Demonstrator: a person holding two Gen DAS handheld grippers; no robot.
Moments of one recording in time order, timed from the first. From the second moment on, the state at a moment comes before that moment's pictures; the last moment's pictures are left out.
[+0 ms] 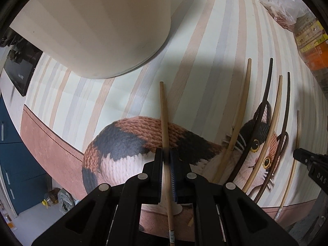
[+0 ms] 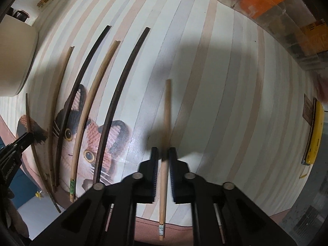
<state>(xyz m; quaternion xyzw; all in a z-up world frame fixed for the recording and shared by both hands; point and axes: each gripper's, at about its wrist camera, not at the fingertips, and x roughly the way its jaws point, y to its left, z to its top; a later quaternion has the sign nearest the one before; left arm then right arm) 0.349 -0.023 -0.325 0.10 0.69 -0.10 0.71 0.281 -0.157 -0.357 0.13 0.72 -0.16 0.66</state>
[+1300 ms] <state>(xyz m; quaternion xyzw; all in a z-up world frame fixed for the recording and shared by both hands) 0.326 -0.055 -0.203 0.11 0.55 -0.13 0.82 0.278 -0.160 -0.240 0.13 0.58 -0.17 0.79</state>
